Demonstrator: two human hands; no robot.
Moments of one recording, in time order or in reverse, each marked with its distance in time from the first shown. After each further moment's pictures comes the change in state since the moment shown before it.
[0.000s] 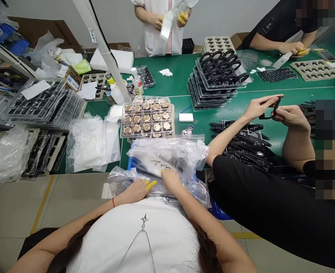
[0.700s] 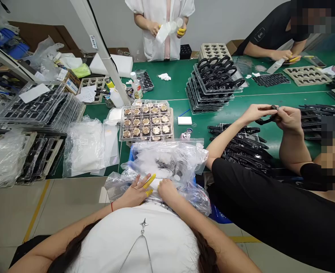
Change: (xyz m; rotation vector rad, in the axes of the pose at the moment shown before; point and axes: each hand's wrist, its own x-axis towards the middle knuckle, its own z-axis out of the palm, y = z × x) left_hand -0.001 -0.003 0.005 0.067 0.054 0.015; right_hand -0.007 -0.005 0.017 0.004 0.003 -0.107
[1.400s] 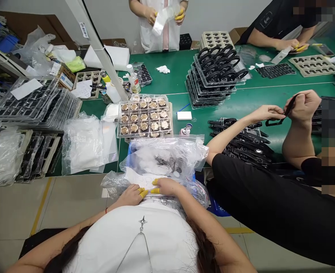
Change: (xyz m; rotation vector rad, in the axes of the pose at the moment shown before) left_hand -0.023 0.010 0.029 -0.044 -0.053 -0.072; right_hand 0.004 0.001 0.010 0.318 0.028 0.022
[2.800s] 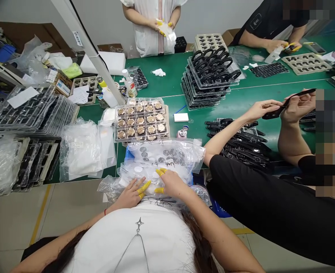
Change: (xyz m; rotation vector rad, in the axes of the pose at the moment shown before) left_hand 0.010 -0.017 -0.009 0.094 0.199 0.130; right_hand -0.029 -0.003 -0.061 -0.145 0.122 -0.117
